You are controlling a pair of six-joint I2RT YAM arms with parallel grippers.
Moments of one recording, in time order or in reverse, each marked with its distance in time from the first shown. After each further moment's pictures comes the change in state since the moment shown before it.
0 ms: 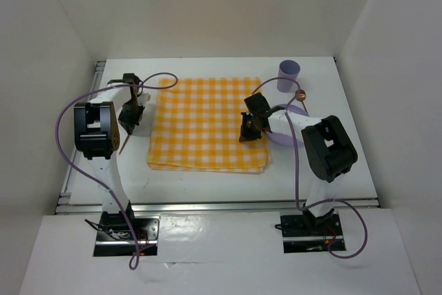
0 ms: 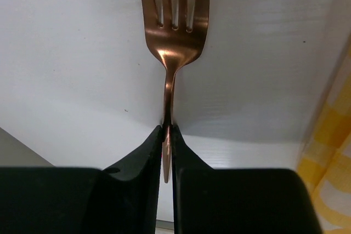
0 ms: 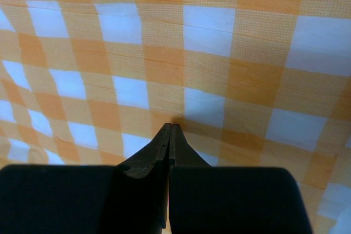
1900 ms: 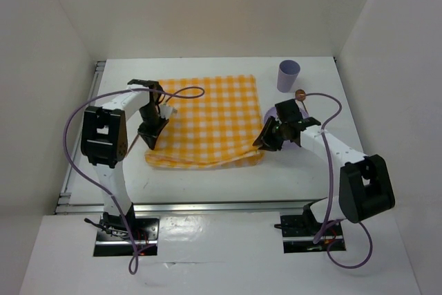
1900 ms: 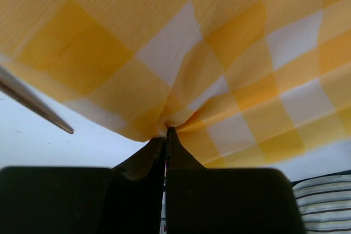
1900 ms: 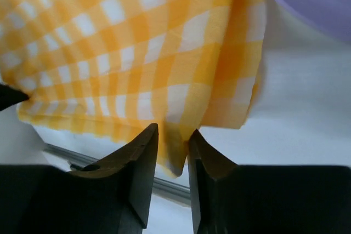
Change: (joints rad) left arm -0.198 -0.110 -0.026 -0.328 0.276 0.009; right arm -0.149 -0.428 -0.213 -0.135 -0.131 0.273
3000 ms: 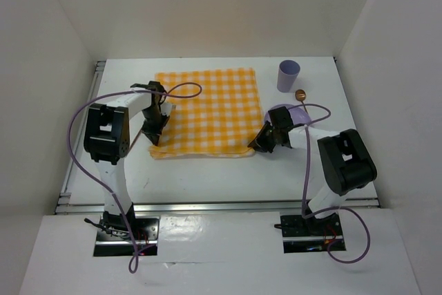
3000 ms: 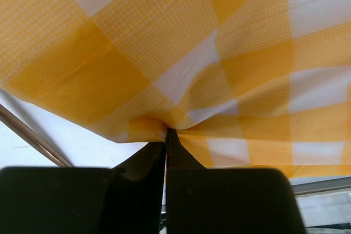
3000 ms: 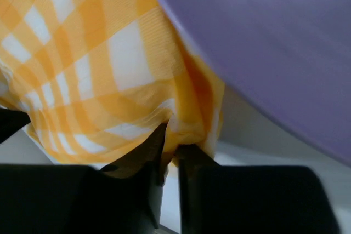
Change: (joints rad) left arm 0.000 0.048 -0.070 0.235 -0.043 -0.127; right arm 0.002 0.244 -0.121 0.335 0.010 0.134
